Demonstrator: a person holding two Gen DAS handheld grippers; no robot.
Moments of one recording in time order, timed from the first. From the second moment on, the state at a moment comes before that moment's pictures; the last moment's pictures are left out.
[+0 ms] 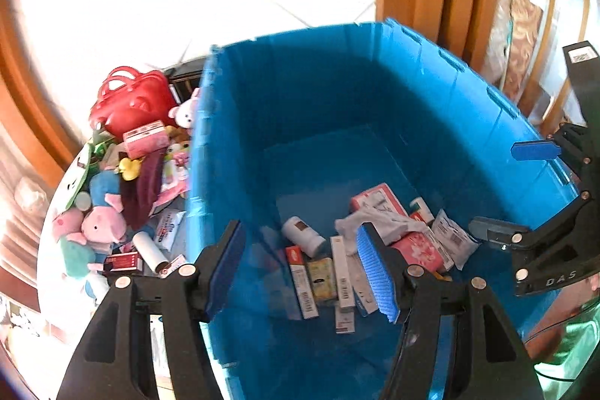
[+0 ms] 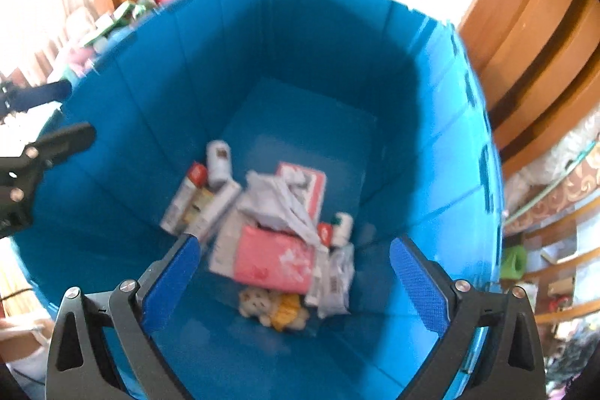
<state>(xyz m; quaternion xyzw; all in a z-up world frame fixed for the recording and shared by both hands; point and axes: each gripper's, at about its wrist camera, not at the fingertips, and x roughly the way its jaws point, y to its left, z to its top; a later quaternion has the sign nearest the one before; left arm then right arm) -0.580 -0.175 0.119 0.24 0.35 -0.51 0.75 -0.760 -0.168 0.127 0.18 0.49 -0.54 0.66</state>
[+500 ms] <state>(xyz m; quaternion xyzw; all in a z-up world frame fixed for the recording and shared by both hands) -0.447 -0.032 0.110 0.20 0.30 -0.45 0.81 -0.586 -0.109 0.164 0.11 0.34 -0.51 0.78</state>
